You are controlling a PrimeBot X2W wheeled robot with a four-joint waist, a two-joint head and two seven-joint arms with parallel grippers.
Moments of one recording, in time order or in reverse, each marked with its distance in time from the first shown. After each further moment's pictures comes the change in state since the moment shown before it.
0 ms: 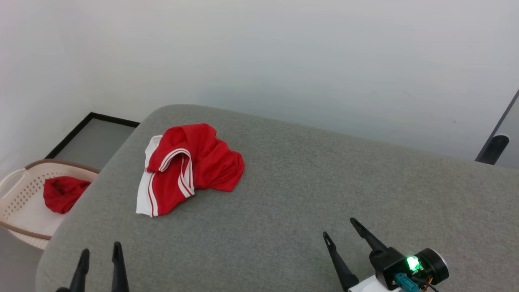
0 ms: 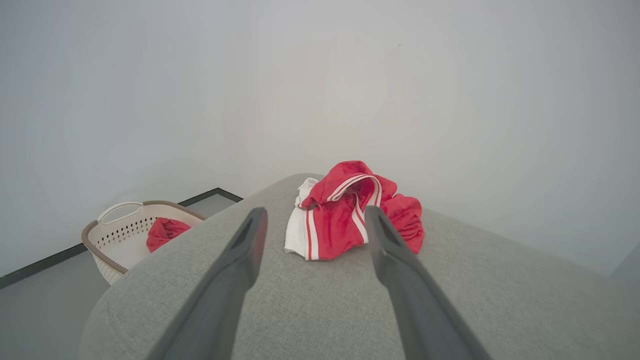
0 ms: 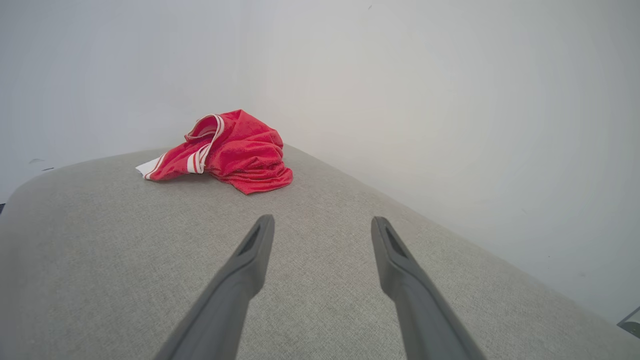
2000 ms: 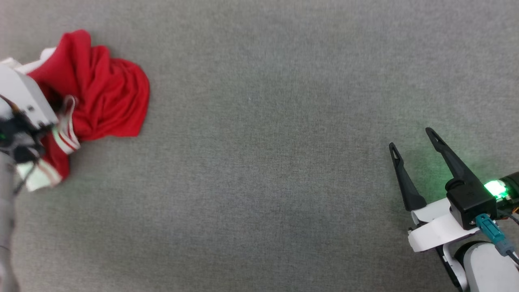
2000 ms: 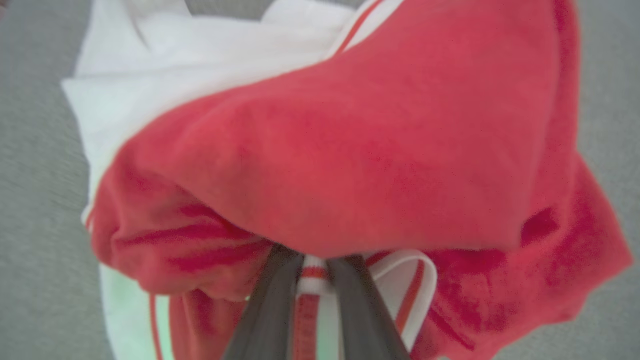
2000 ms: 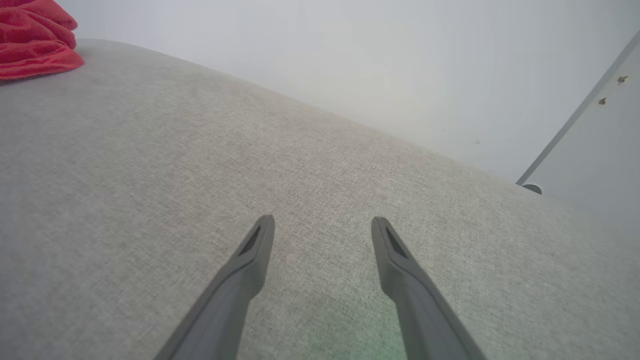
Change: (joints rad) left arm -1.202 0.431 -0.254 0.924 -0.421 0.048 0.948; right arm -0.139 -0.163 -0.149 -0.309 -0.011 0.000 0.096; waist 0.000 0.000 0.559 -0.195
